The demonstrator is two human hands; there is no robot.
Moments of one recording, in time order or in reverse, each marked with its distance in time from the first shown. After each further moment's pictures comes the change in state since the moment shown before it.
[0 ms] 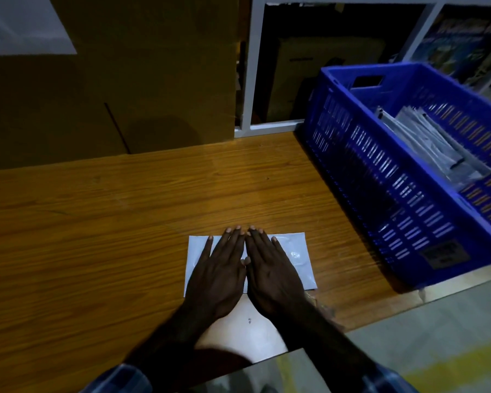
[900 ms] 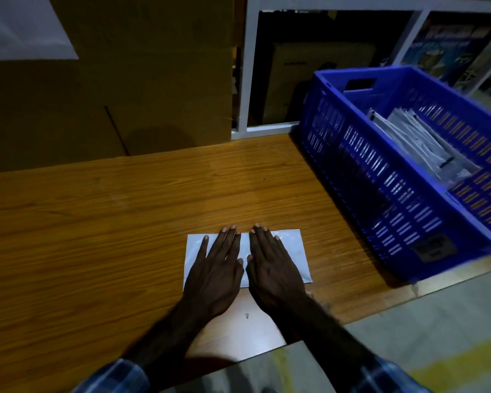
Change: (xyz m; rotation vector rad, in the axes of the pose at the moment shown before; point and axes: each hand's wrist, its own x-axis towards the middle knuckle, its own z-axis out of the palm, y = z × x) left_hand -0.002 0.004 -0.010 -0.025 -0.065 -0.040; right_hand -0.002 0.002 -0.006 -0.053 -0.055 0.070
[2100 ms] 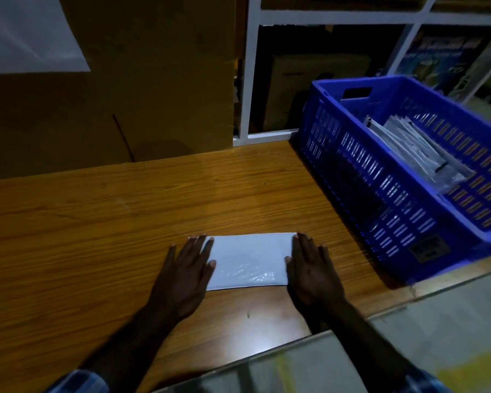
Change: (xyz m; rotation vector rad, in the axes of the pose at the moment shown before) left_hand -0.027 -0.055 -0.010 -0.139 0.027 -0.073; right_hand -0.026 0.056 -0.030 -0.122 -0.032 0.173
